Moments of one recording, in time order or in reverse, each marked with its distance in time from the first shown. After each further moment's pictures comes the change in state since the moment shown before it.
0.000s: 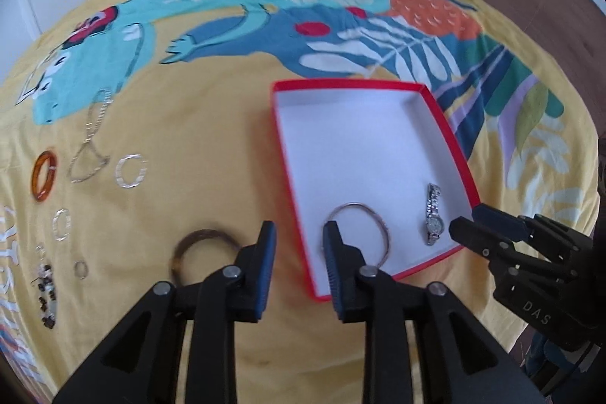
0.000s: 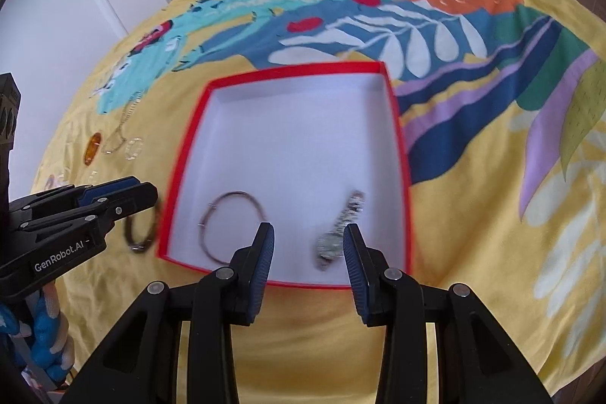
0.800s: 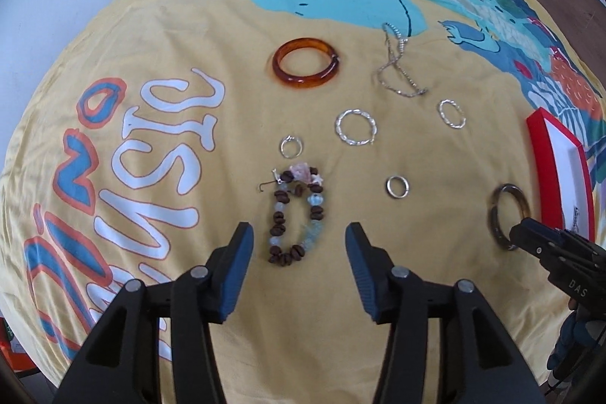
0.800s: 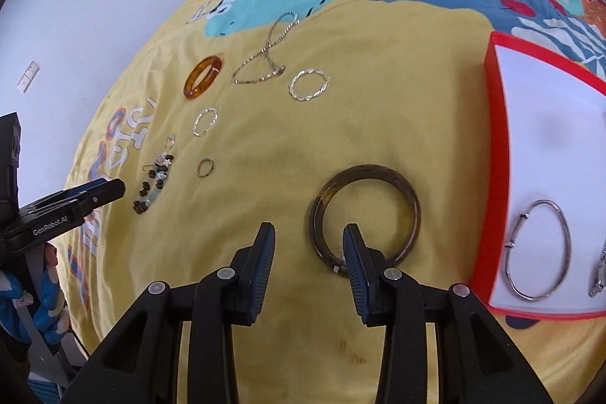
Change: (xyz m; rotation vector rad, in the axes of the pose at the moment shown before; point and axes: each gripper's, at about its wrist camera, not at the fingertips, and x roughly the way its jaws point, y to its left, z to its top) left arm -0.048 0.260 -0.109 -0.345 0.037 0.279; right arm 0.092 0.199 -0.017 -0.196 0.140 0.247
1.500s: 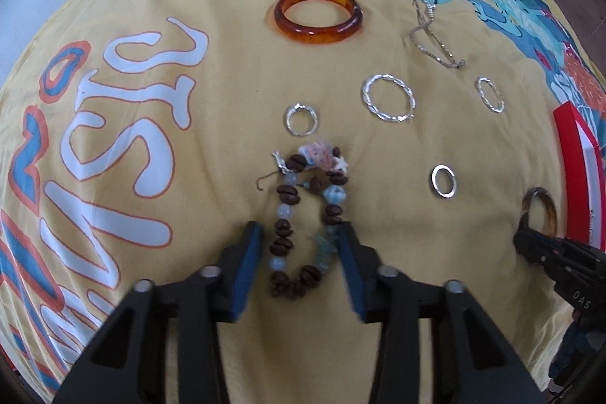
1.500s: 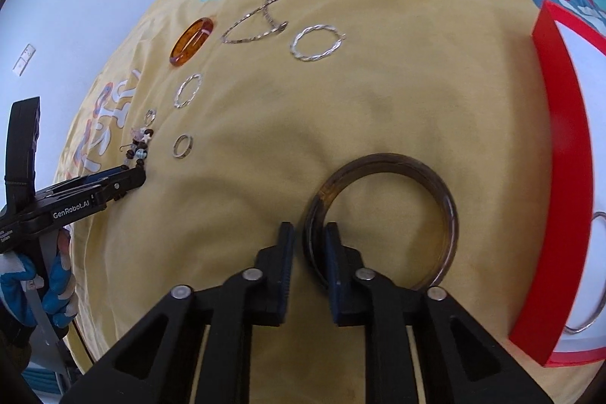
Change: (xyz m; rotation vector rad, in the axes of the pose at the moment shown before) left arm 0.061 0.013 0.003 -0.027 0.093 -0.052; right arm 0.046 0.005 0.000 -0.030 0.087 0.028
